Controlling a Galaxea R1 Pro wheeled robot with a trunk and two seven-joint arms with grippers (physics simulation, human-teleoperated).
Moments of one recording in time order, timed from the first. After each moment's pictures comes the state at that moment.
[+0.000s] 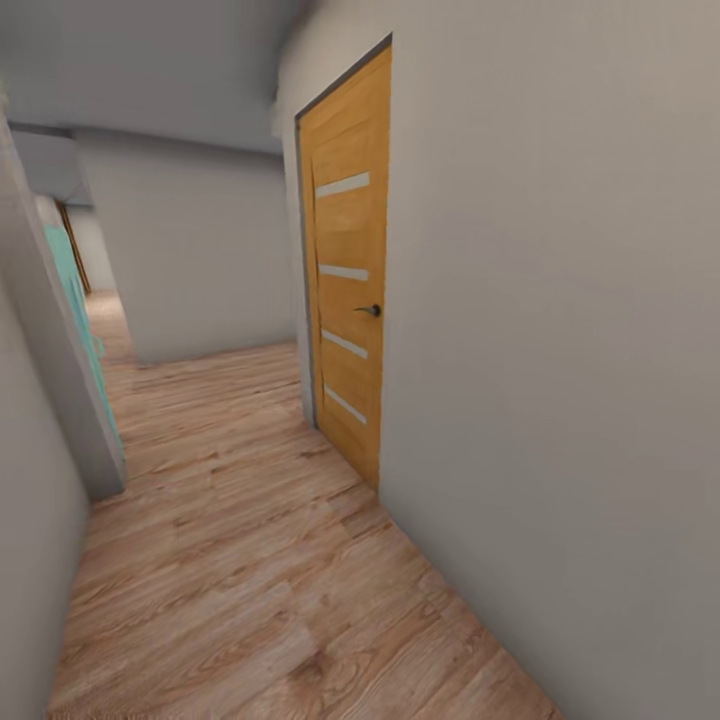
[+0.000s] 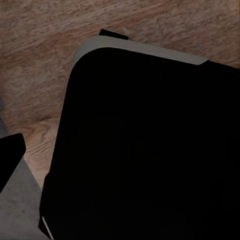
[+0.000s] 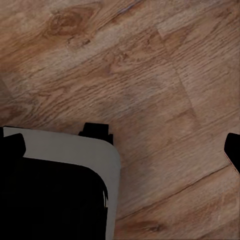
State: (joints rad) left arm 0.00 -0.01 0.05 -0.03 0.21 -0.08 0.00; right arm -0.15 -0.10 0.29 0.03 -0.20 -0.21 0.06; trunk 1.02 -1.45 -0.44
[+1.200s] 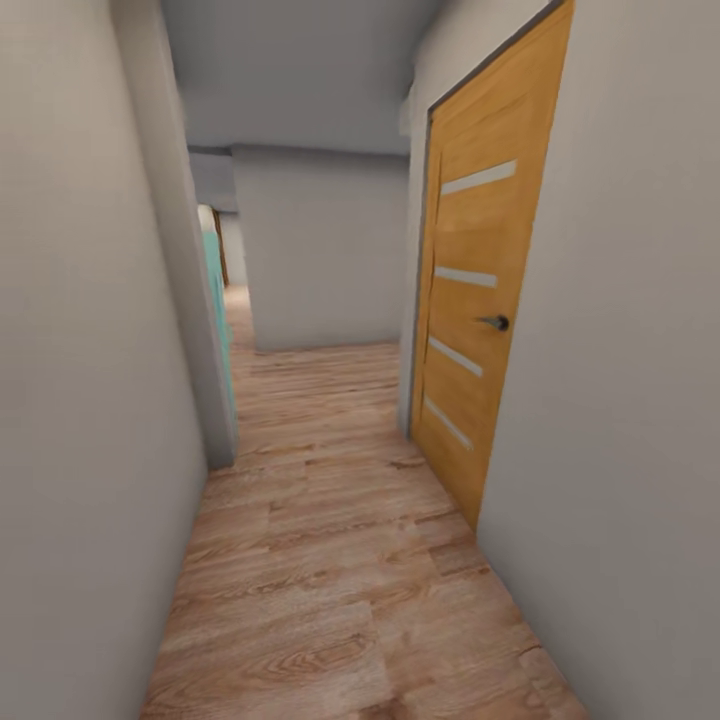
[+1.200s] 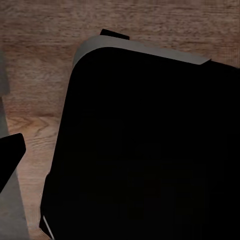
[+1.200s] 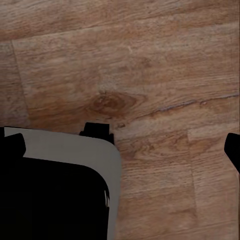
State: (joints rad) left arm 0.00 -0.01 0.05 -0.03 0.21 -0.08 0.01; right arm -0.15 -0.09 0.29 0.03 -0.20 -0.21 0.06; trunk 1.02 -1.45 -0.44
